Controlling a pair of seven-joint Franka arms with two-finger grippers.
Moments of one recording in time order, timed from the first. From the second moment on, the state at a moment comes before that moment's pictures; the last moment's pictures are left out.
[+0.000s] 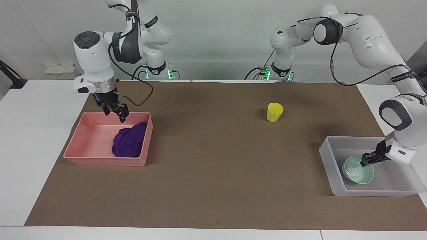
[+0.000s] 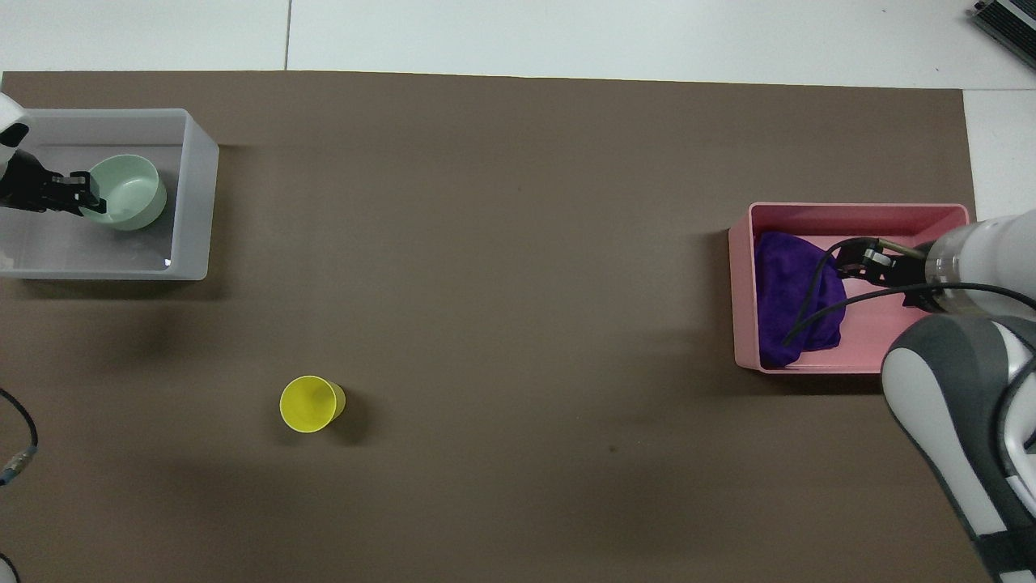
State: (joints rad) left arm 0.28 0.66 -0.04 -1.33 -0.05 2.00 0.20; right arm -0.04 -0.07 0.01 -2.01 -0.12 2.03 0.45
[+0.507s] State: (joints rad) left arm 0.23 0.48 -0.05 -1.30 -0.05 1.86 0.20; right arm -0.05 -0.08 0.01 -1.73 -0.01 1.72 0.34
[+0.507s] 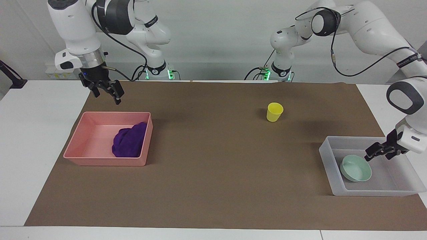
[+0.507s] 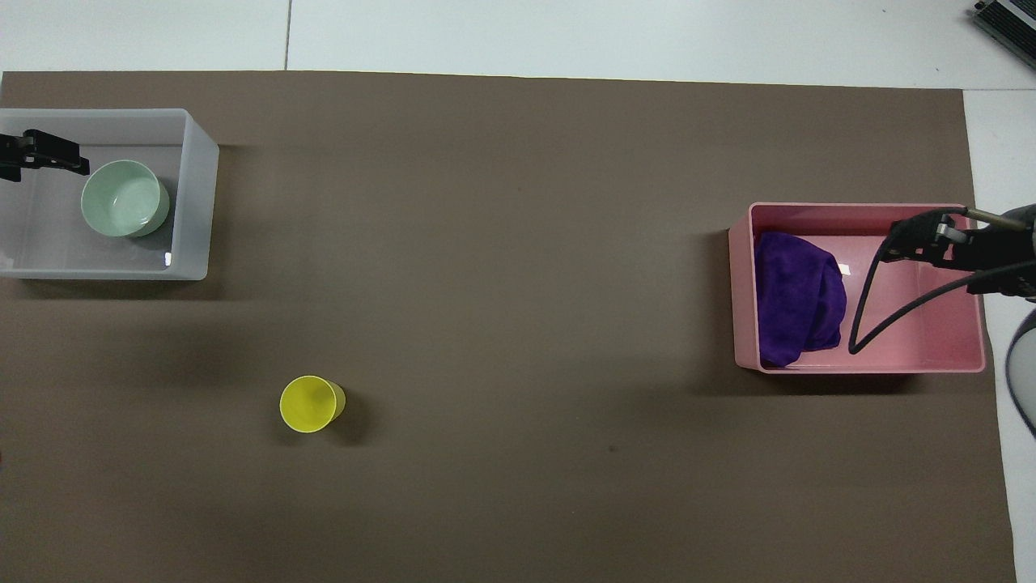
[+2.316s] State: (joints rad) left arm -0.19 0.03 -0.06 -2.24 -0.07 2.00 0.03; right arm -0.04 0.02 0.02 -1.54 -0.03 1.55 0.24
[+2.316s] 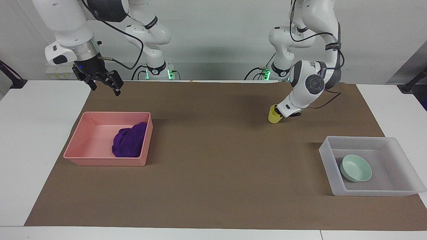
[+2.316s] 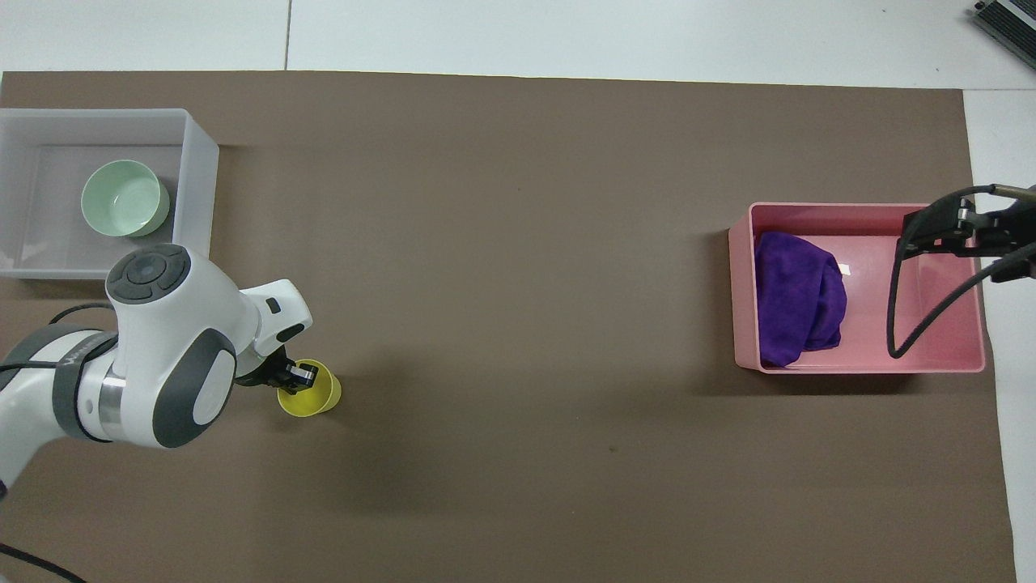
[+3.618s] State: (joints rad) left arm 0.19 0.46 -0.01 -1.46 0.00 2.02 -0.01; right arm -0.05 0.02 0.02 -1.54 -0.03 1.55 0.24
